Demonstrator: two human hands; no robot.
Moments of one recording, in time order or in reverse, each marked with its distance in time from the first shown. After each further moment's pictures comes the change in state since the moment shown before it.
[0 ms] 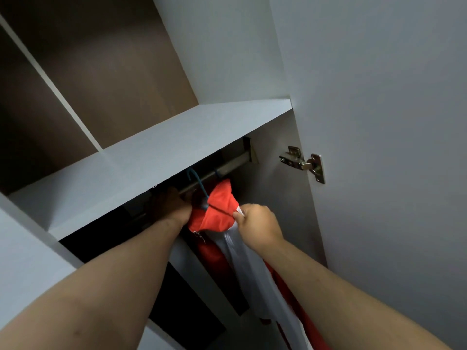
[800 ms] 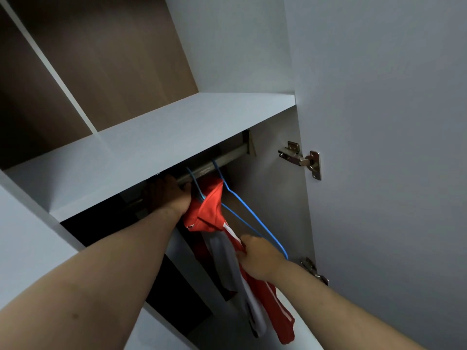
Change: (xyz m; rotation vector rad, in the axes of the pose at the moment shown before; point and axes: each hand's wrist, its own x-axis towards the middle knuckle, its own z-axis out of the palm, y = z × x) left_hand -0.016 0.007 -0.007 0.018 0.008 -0.009; right_hand -0.051 0.044 0.019 -0.108 -0.408 0.026
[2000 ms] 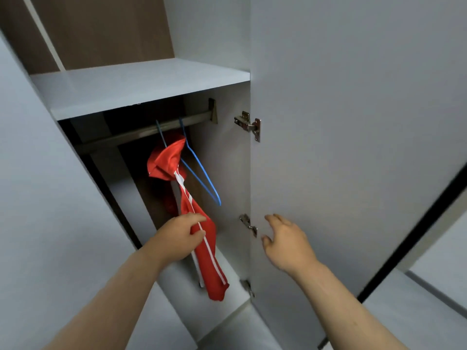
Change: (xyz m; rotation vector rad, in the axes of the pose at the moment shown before) left_hand -0.270 -0.005 -0.022 -0.597 -0.553 0.499; right_hand -0.223 0.052 -0.069 -0.356 0.246 0.212
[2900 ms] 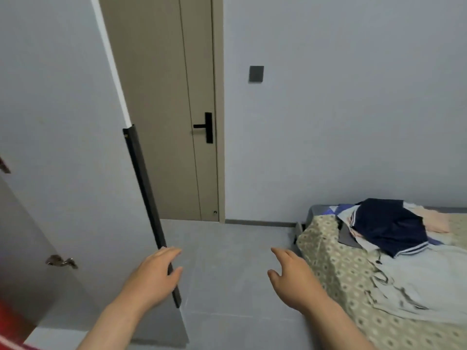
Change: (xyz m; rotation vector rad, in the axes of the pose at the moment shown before) left_hand -0.168 0.240 0.165 0.041 -0.334 0.650; right_hand -0.459 0.132 -0.107 0.008 0.267 0.865
